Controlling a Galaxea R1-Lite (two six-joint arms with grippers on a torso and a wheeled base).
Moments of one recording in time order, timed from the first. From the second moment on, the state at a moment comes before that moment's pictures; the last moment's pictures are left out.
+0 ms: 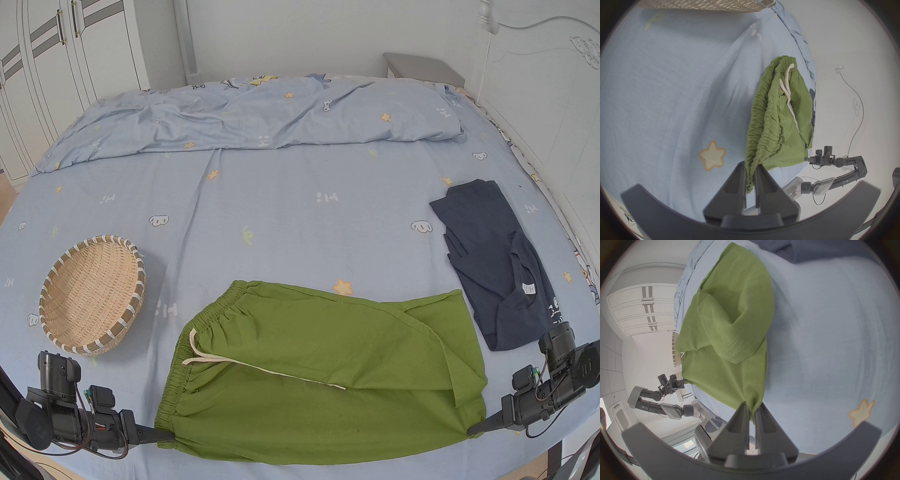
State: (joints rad) left arm 0.08 1.69 -0.03 -0.65 -0.72 -0.39; right arm -0.04 1.72 -0.30 -0.07 0.69 0.10
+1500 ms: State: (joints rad) left arm -0.07 1.45 -0.80 -0.10 -0.68 -0.53; right arm -0.08 1.42 -0.55 -0.12 0.74 0.11
